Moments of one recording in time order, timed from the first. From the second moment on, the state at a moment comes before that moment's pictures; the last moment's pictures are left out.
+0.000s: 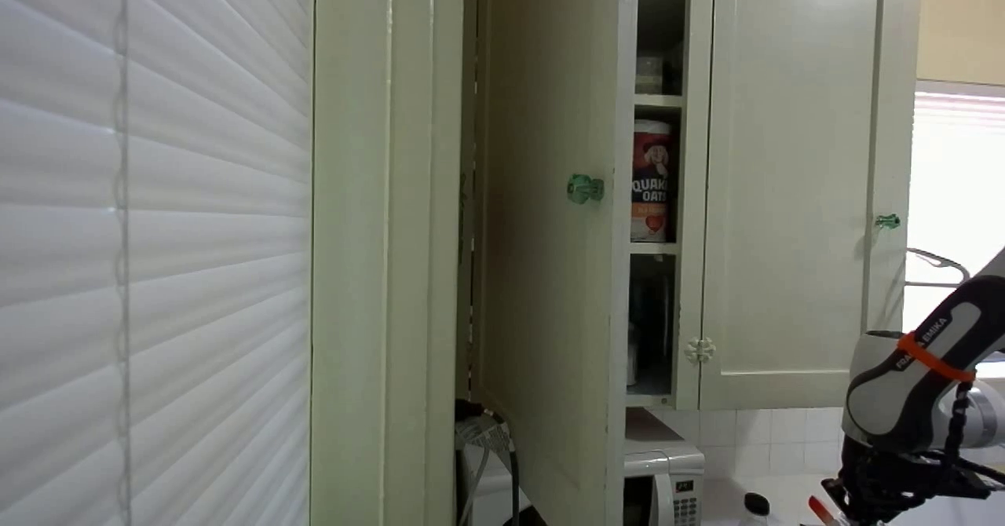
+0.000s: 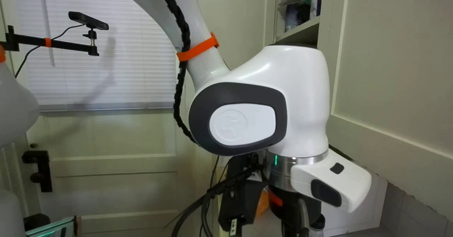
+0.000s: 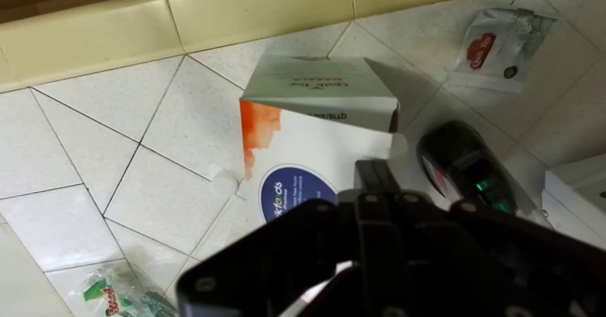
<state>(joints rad) -0.28 -0.02 -0.23 -2.66 0.01 2.76 0.18</state>
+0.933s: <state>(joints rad) -0.25 0.05 -0.22 -2.66 0.12 2.80 0.16</state>
